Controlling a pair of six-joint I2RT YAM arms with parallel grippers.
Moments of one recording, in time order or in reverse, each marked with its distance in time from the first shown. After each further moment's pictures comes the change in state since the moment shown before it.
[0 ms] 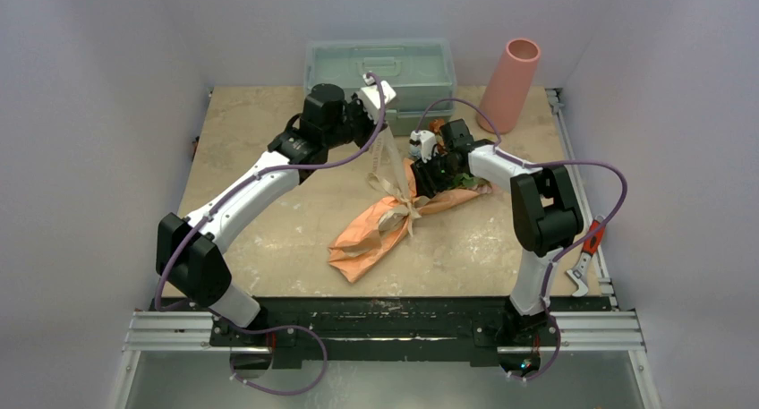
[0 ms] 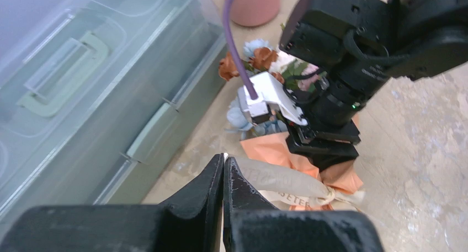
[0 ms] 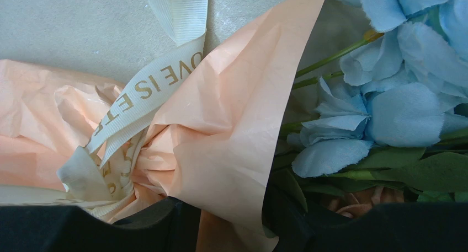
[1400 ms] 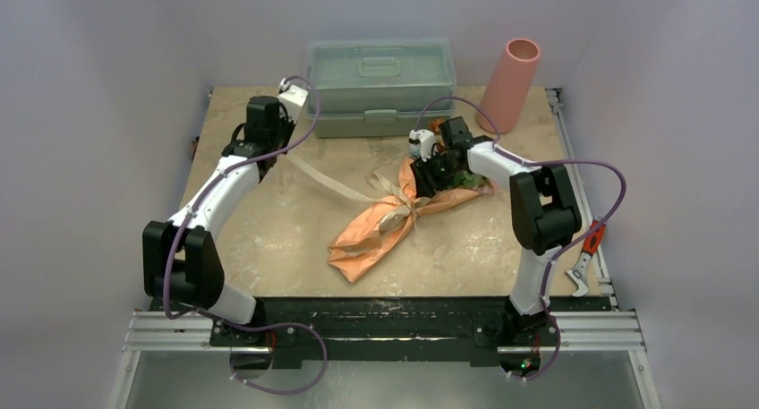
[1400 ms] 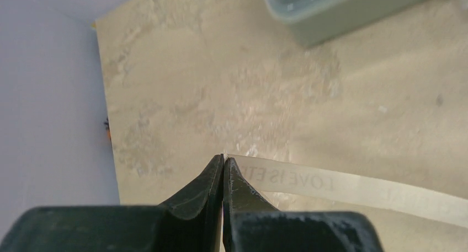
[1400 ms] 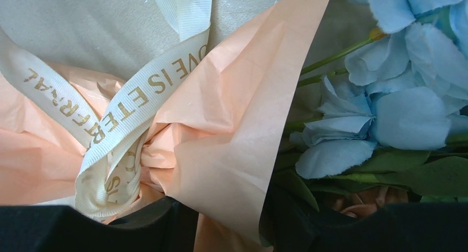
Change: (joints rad) left arm 0.391 -0.063 -0.190 -0.065 -0.468 0.061; right arm 0.001 0.013 0.038 -0.049 0.000 -0.009
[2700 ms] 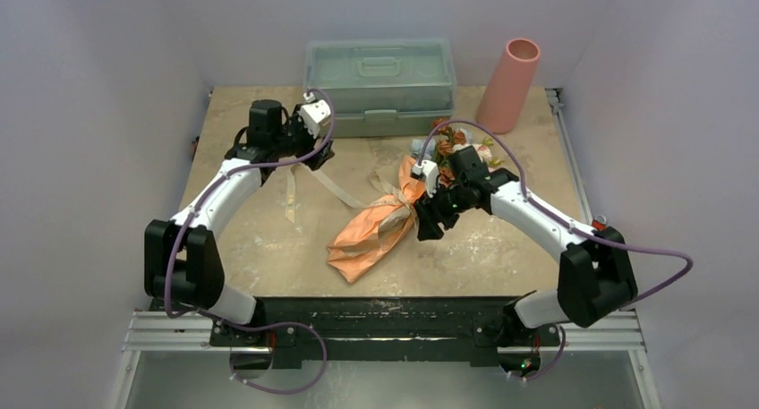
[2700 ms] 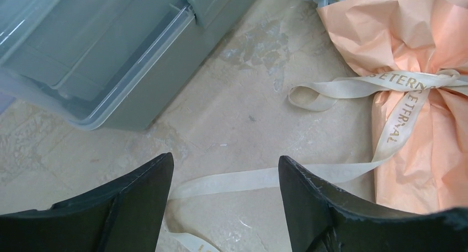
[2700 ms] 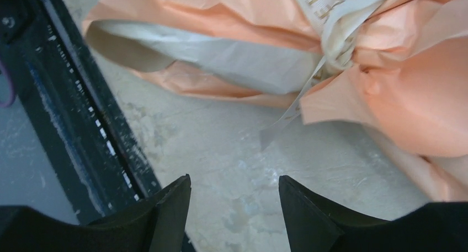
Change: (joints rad) left arm 0.004 0.013 -0.070 0.041 0.706 0.120; right arm 0.126 -0.529 -0.333 -0.164 -0.121 -0.014
